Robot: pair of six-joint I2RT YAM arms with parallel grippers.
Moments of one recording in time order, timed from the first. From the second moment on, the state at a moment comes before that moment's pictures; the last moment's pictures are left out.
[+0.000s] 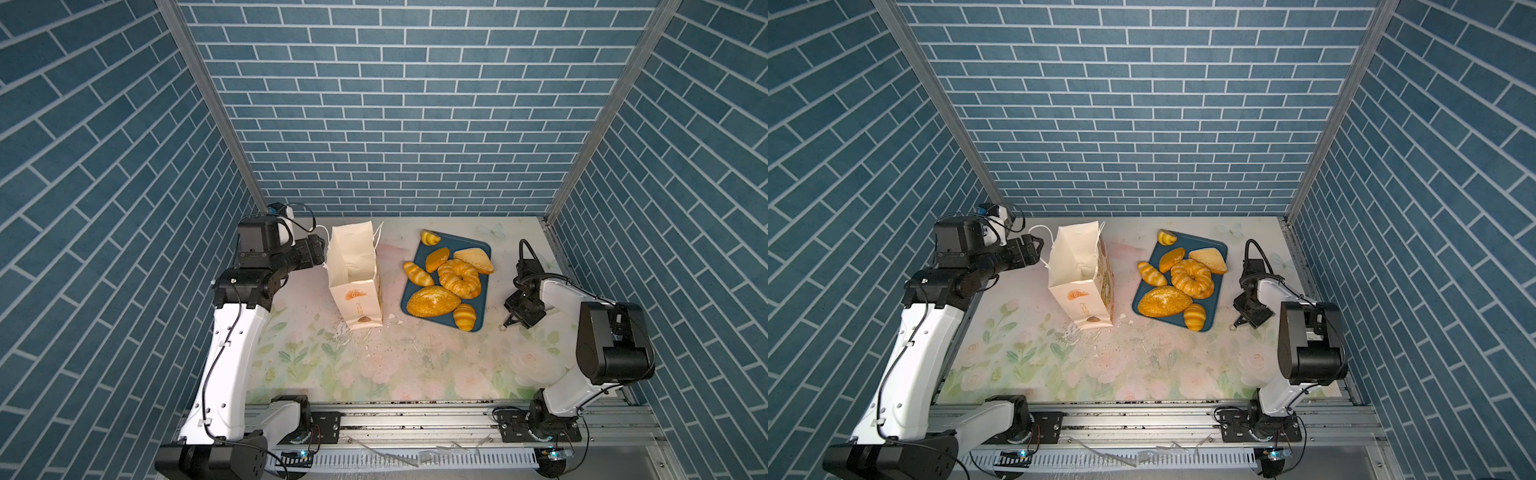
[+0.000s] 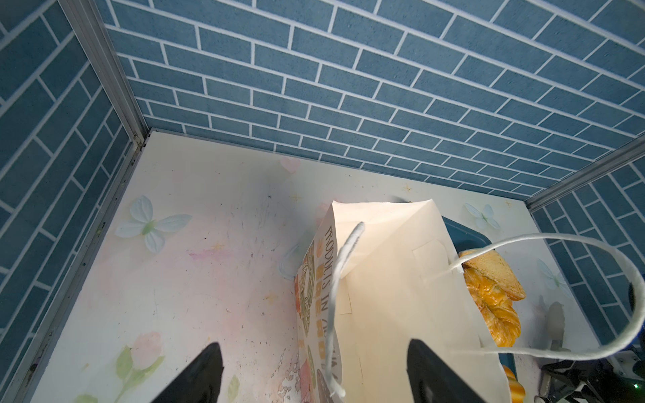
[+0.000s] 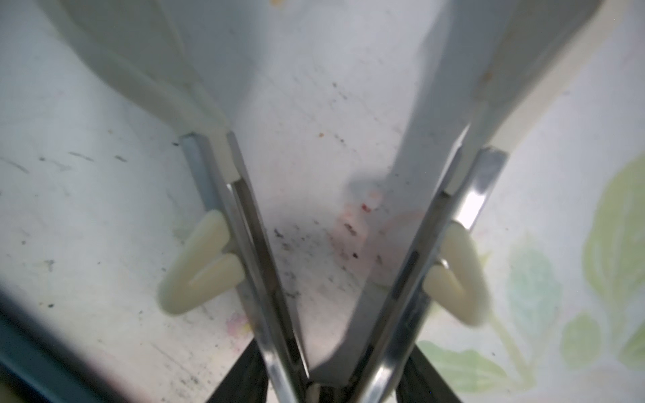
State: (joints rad) left arm -0.02 1.12 1.35 -0.79 0.17 -0.23; right arm 0.06 1.64 0.92 -0.66 0.09 0.89
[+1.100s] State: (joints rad) left arm -0.02 1.08 1.32 -0.73 0.18 -0.28; right arm 0.07 1.67 0.98 -0.72 0.06 0.26
